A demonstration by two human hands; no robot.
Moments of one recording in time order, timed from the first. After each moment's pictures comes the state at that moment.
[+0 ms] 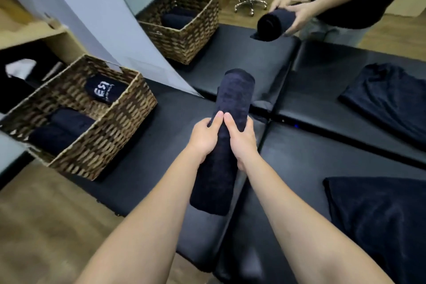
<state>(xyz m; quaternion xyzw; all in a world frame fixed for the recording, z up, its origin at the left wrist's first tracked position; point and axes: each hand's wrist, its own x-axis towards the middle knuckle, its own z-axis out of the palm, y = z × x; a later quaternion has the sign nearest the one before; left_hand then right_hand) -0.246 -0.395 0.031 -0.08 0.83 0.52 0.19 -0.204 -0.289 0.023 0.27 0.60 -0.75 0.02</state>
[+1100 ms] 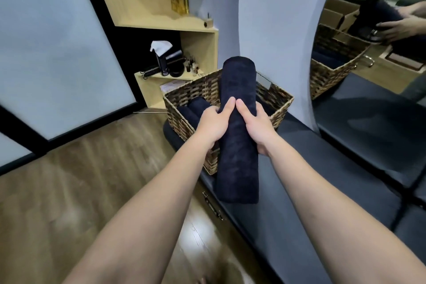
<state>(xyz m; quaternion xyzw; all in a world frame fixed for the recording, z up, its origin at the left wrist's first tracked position) -0.293 -0.830 0.103 -0.19 0.79 0.59 0.00 -0.315 -0.696 0.098 0.01 0.71 -0.69 0.16</state>
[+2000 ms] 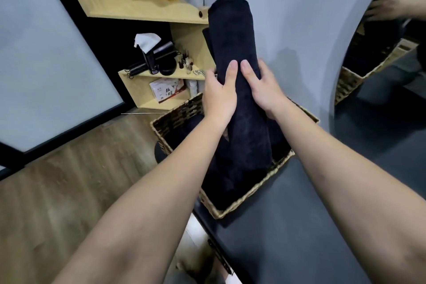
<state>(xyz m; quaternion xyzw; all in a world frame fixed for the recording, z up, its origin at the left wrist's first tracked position) -0.502 -0.873 0.102 -0.20 0.73 0.64 -0.16 -0.544 -0.761 0.113 -0.12 0.75 -0.64 0.07</state>
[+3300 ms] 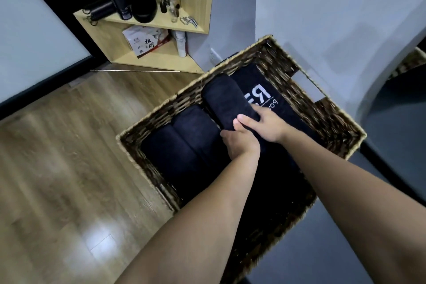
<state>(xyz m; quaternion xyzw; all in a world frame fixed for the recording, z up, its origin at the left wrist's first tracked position) -0.557 -0.814 -0.076 -0.54 0.56 0.61 0.14 -0.620 -0.727 -0.091 -0.11 0.85 -0.42 0.30</state>
